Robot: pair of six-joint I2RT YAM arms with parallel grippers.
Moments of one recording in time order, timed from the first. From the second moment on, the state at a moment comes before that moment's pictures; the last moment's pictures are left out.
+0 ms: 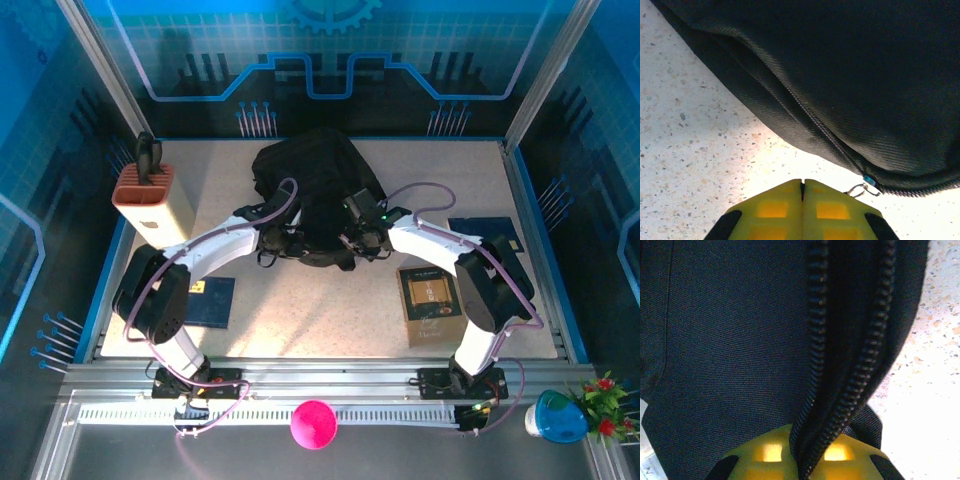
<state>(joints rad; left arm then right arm) -0.51 1.67 1.15 -0.66 0.01 -0.41 0.60 1.75 1.19 -0.52 0.03 1.28</state>
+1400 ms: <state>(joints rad) -0.32 1.93 1.35 -0.60 -0.08 -0.43 0.57 1.64 1.12 -0.44 0.02 1.24</state>
